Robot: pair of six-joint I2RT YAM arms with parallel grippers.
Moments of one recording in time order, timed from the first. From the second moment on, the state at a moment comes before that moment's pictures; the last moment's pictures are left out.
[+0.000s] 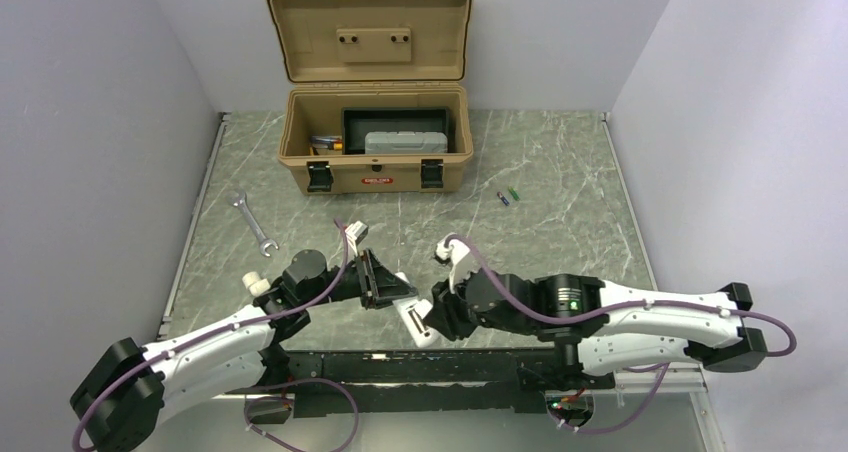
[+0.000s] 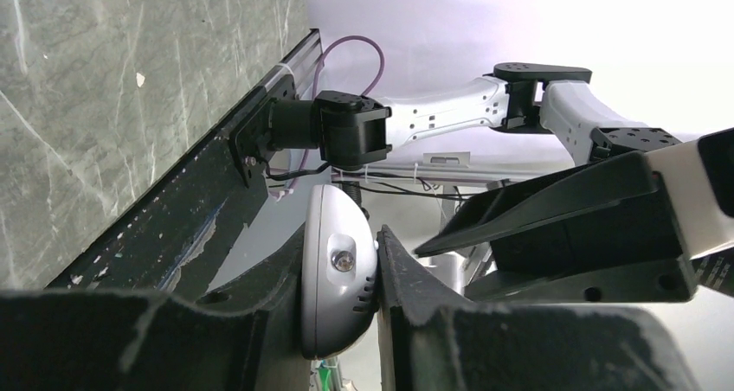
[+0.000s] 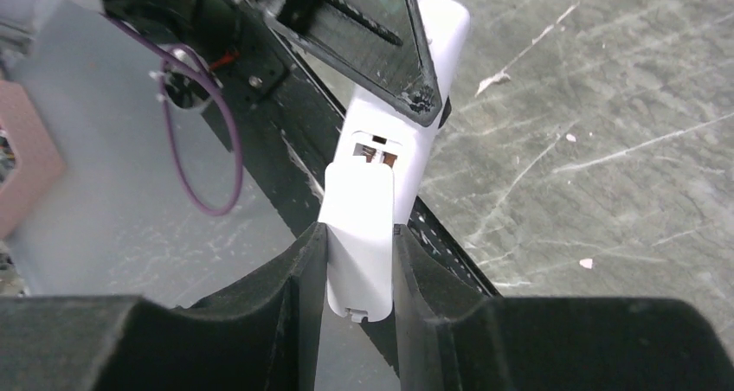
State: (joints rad) left arm -0.79 0.87 0.25 0.51 0.52 -1.41; right arm 1.47 0.97 0.99 -0.66 0.28 0.60
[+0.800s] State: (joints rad) left arm -0.79 0.63 0.25 0.19 0.44 -1.34; right arm 1.17 1.13 0.58 -0.39 0.30 0.69
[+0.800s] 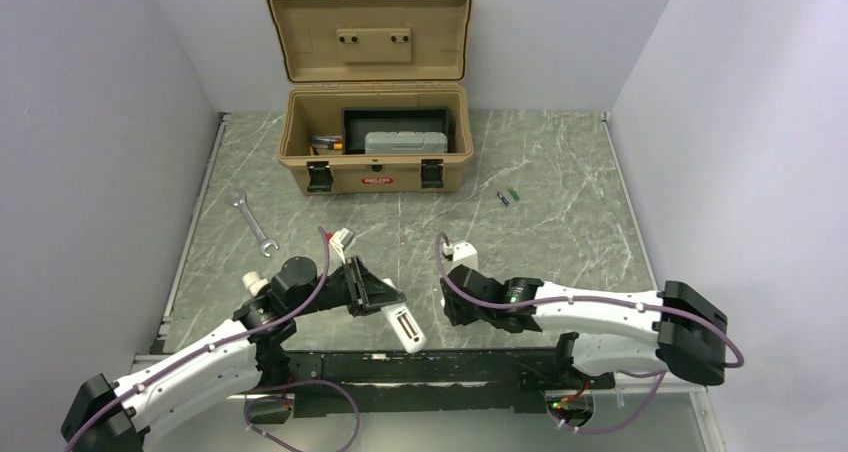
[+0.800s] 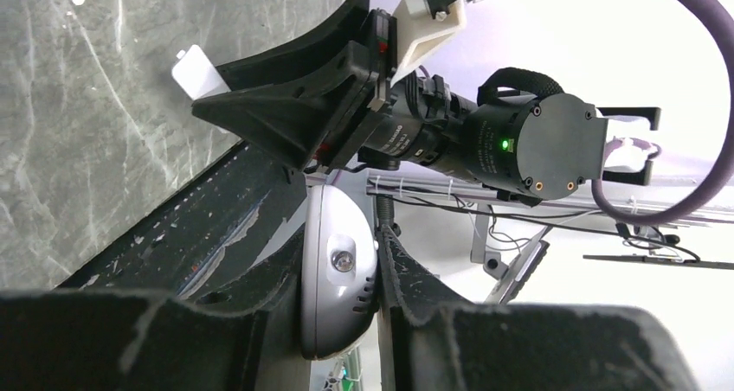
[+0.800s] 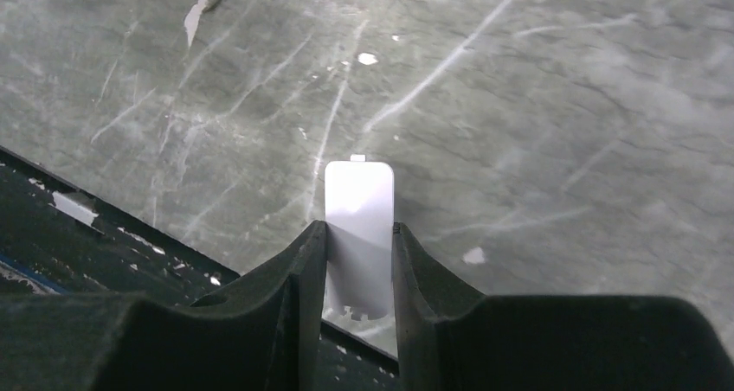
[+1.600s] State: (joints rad) left arm -0.79 0.65 0.25 0.15 0.43 -1.32; right arm 1.12 1.29 0.64 -0.29 0.28 0.64
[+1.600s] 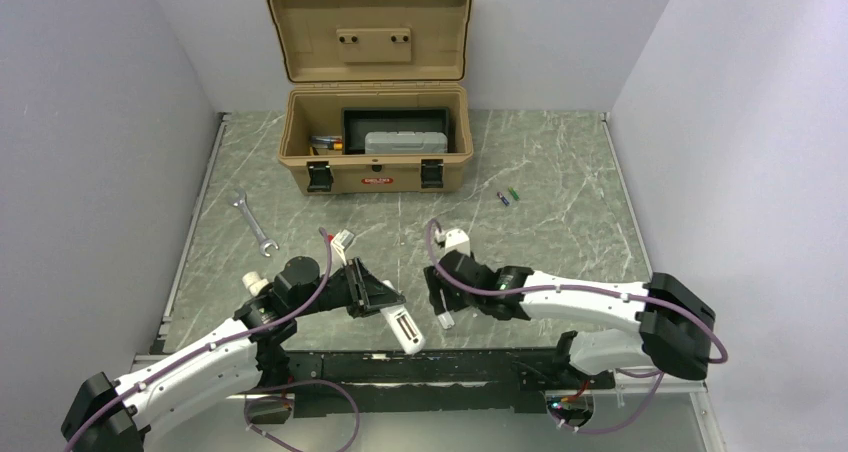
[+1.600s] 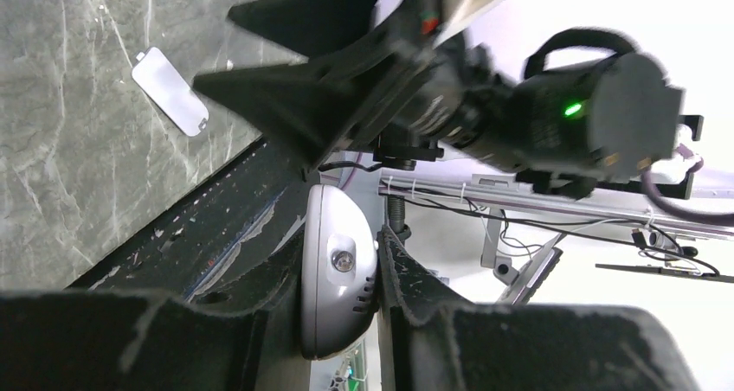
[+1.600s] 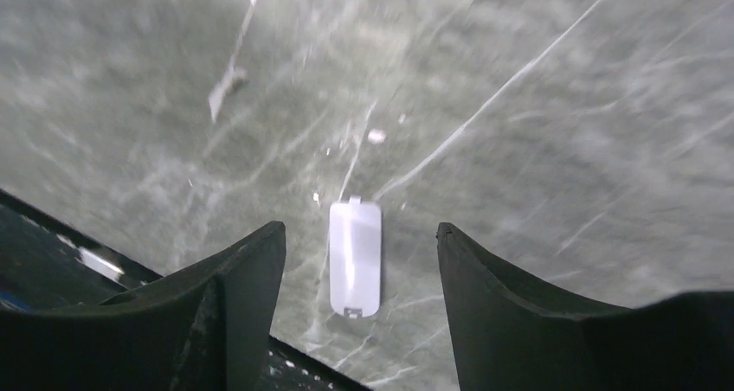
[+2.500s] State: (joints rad) left arm -0.78 0.63 0.27 0.12 0.43 -1.32; right arm 0.29 1.69 1.05 -0.28 0.06 0.14
